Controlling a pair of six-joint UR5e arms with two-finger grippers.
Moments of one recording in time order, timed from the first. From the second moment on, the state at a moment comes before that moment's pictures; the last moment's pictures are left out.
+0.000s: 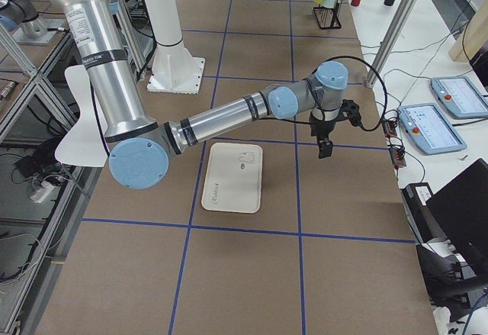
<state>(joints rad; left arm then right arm) -1.27 -2.30 -1.04 -1.89 -2.21 -0.51 1.34 -1.26 1.65 -1.60 2.29 0.21</state>
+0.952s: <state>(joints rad) -1.34 -2.18 -1.23 -1.89 -2.41 -0.51 1.34 -1.26 1.66 -1.60 2.30 0.23</state>
